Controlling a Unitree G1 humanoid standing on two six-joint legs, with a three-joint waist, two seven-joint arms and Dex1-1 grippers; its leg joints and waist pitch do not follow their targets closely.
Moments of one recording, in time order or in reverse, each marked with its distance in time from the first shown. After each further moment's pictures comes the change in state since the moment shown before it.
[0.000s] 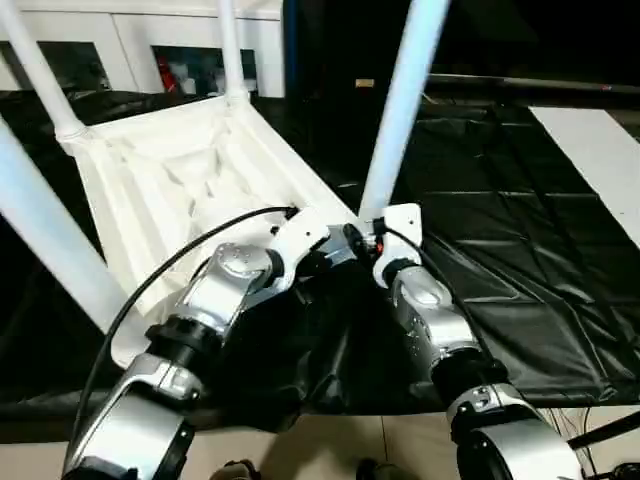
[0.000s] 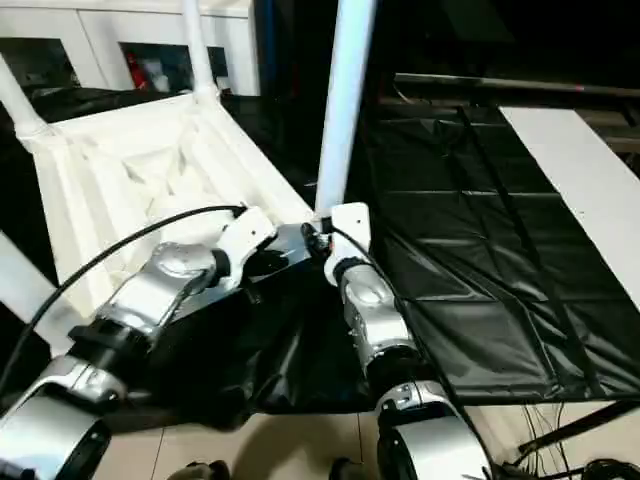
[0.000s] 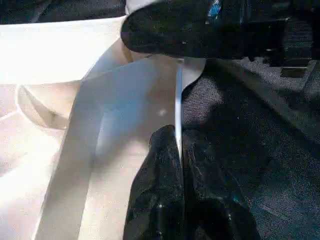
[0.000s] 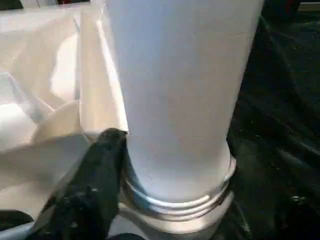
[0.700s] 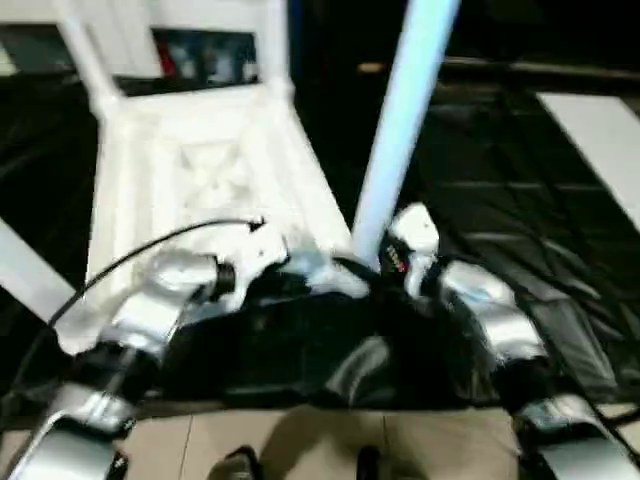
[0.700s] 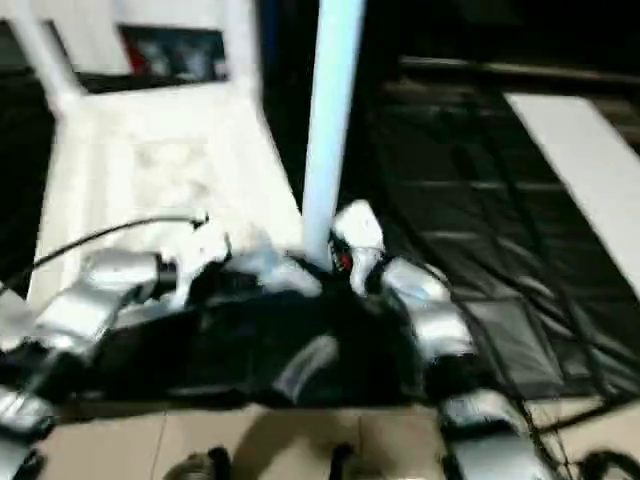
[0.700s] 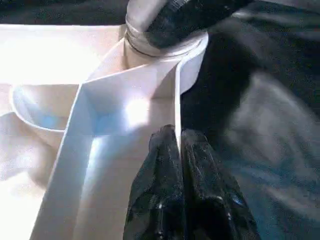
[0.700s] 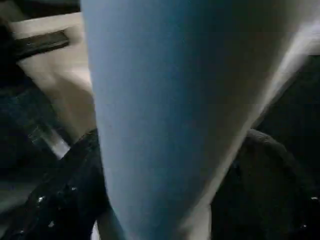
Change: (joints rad) left arm 0.170 0.257 -0.003 -0.240 -0.138 -0.135 -0.451; right arm 0.128 -0.331 0.177 -0.311 0.070 0.033 0.783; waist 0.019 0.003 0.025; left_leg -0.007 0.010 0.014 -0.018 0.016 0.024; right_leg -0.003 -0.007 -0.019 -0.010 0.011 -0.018
